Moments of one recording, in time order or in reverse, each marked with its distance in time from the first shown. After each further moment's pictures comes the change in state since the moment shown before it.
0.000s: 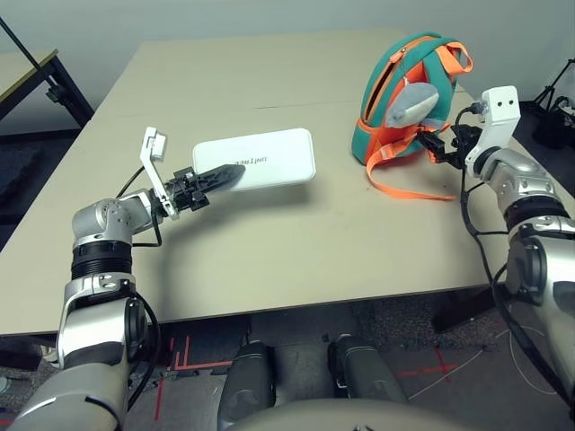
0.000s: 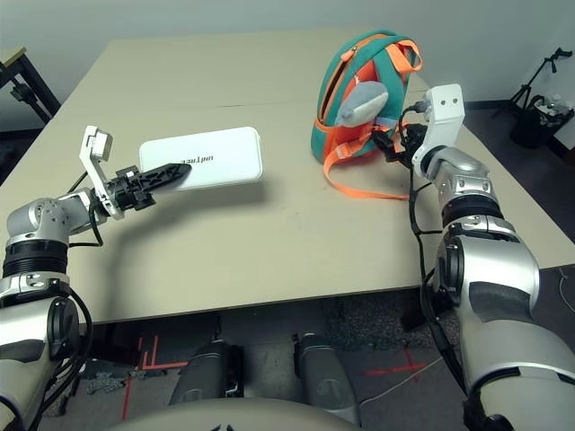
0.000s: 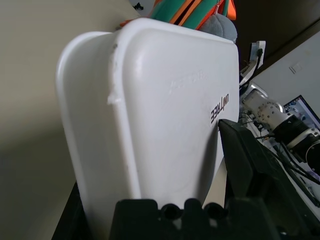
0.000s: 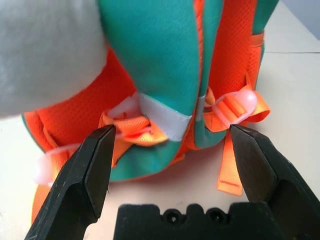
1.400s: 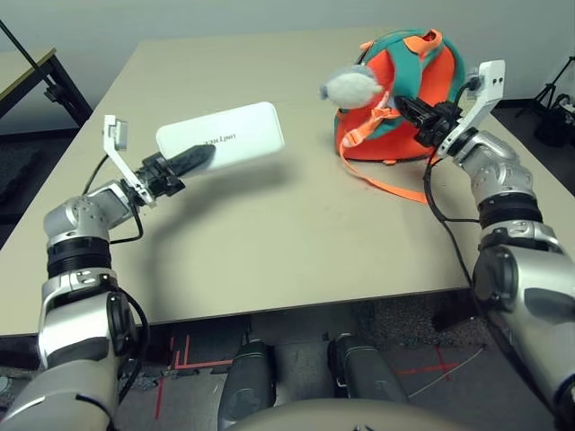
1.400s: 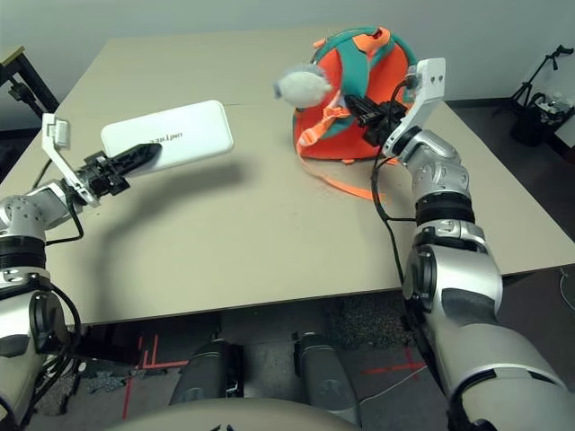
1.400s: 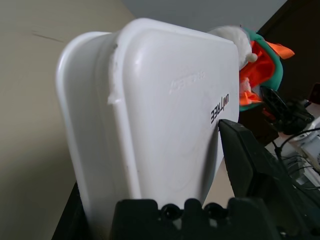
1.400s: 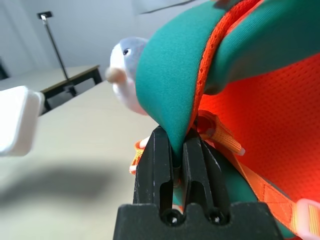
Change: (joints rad) left arm -0.087 0.102 0.094 0.156 -0.019 -0.201 0.104; right arm 0.210 0.186 -0.047 -0.742 0.246 0.342 0.238
